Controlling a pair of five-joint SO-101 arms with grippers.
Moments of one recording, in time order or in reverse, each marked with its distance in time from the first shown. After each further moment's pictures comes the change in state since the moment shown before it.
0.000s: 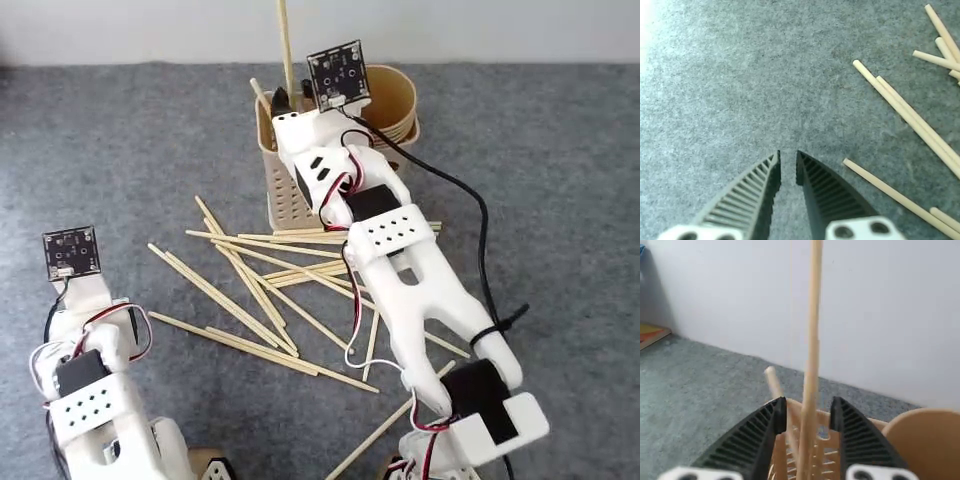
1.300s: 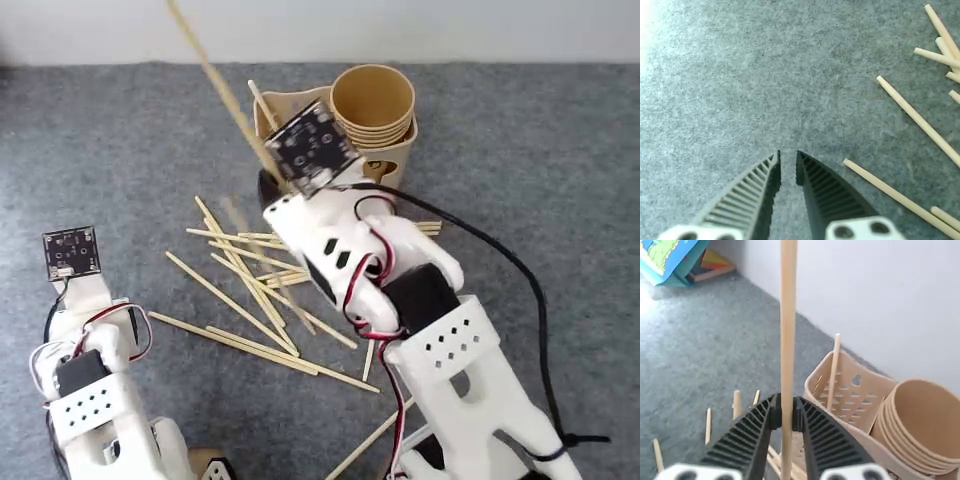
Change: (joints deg) left arm 0.0 0.0 0.0 0.0 0.0; right arm -9.7 -35.3 8.9 31.8 12.0
